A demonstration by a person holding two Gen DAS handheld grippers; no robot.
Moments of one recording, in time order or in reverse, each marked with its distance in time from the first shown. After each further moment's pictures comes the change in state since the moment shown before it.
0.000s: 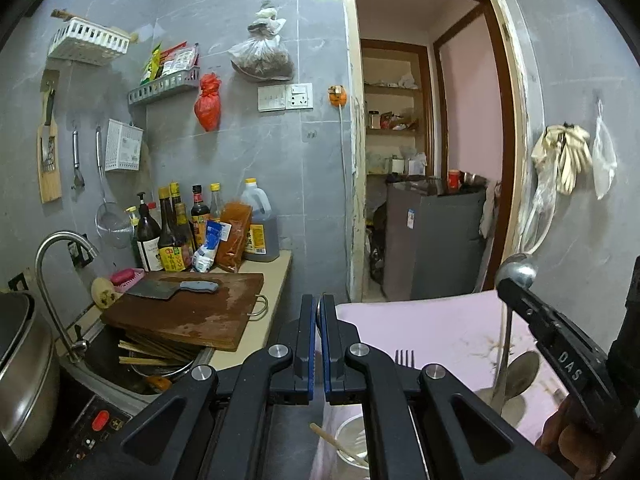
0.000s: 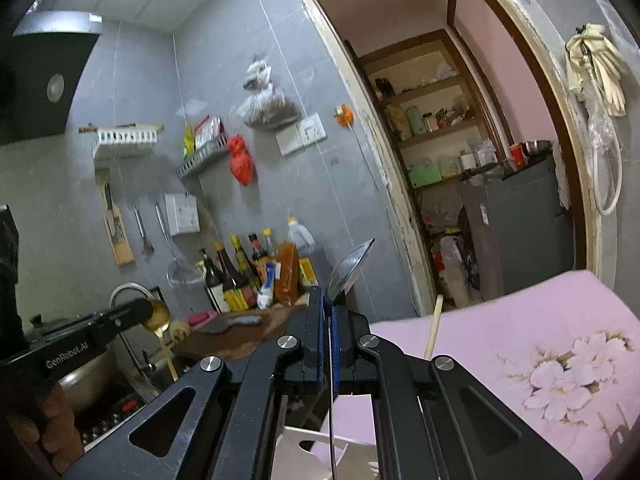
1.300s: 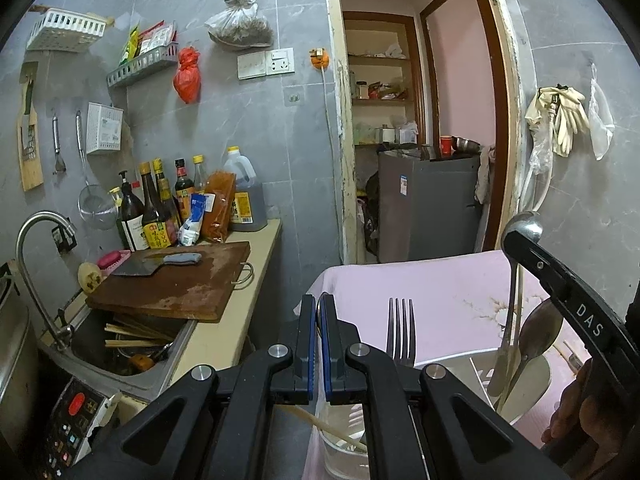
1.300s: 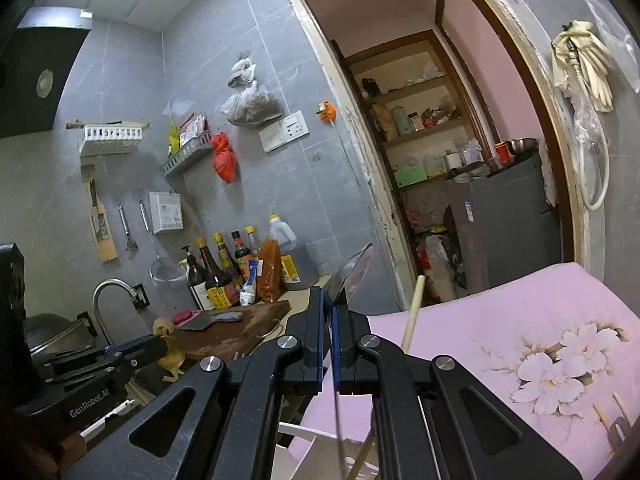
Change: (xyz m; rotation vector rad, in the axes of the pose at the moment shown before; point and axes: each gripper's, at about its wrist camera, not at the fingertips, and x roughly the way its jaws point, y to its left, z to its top) left arm 0.030 -0.016 -0.032 0.047 0.095 -0.024; right arm -0.002 -0.019 -0.009 0.003 -0.020 -0.035
